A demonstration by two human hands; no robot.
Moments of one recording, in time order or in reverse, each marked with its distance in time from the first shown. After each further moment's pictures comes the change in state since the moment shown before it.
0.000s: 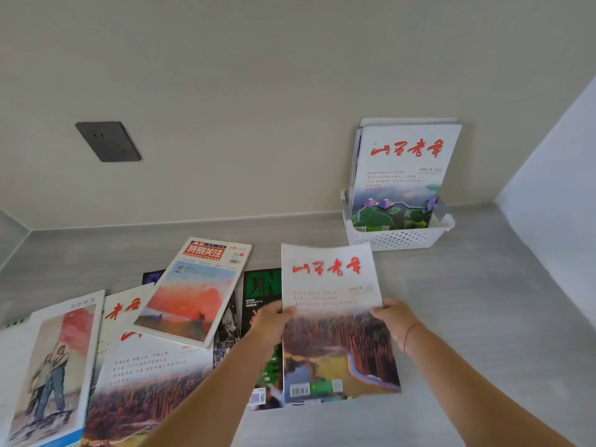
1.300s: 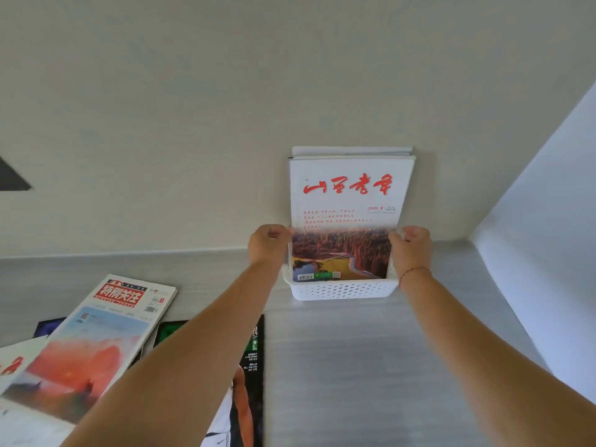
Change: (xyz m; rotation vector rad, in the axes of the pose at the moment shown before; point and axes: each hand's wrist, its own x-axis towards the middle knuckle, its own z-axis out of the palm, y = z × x) left_hand 0.114 0.219 0.137 -0.094 0.393 0.392; right_hand 0.149 -0.138 -0.163 0.143 0.558 -0.308
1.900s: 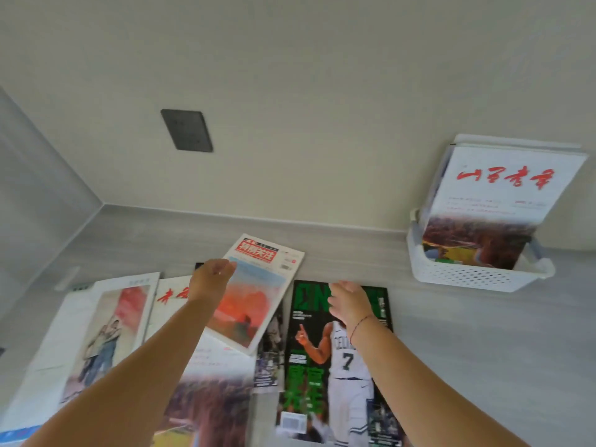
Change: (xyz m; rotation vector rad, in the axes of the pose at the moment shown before) left_hand -0.005 -0.149 -0.365 0.300 0.203 -0.080; right_hand -0.302 0.001 0.192 0.105 -0.722 0.385
